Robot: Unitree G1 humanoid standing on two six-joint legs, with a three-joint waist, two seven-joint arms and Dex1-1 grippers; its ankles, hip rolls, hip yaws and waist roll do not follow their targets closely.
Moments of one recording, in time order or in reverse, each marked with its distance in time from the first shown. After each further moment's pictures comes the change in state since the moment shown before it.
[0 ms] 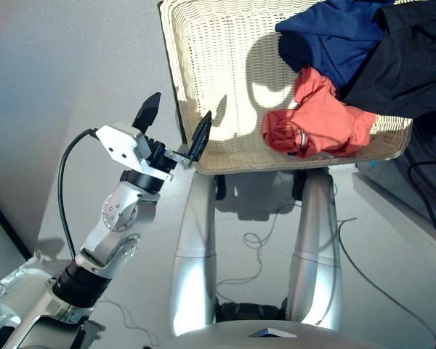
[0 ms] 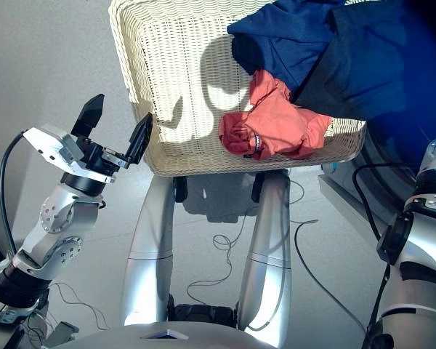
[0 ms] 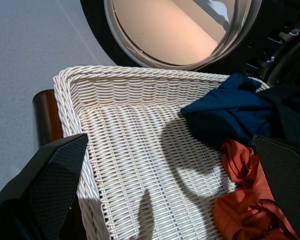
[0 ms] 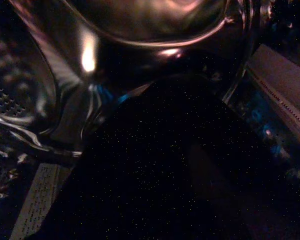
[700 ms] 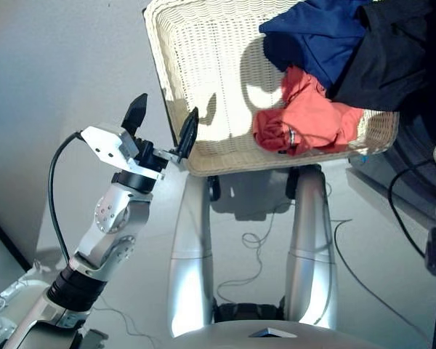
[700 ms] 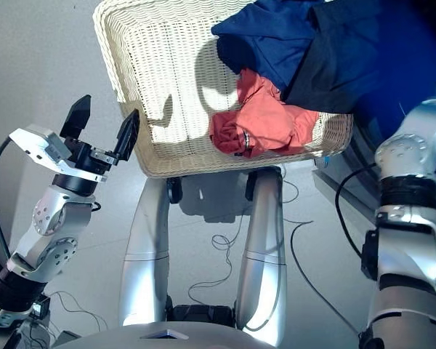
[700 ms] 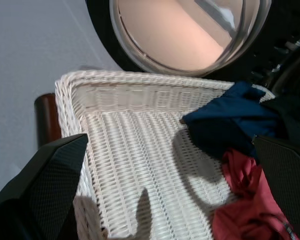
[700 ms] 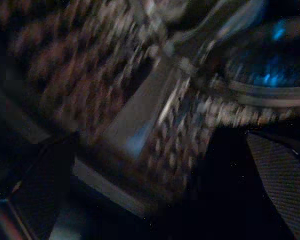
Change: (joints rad) left arm 0.081 0.000 0.077 -0.037 -0.042 -0.008 0.027; right arm 0.270 0.154 0.308 -0.537 -0.314 0.106 0.059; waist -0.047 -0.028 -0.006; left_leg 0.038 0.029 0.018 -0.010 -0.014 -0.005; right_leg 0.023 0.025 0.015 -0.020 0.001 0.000
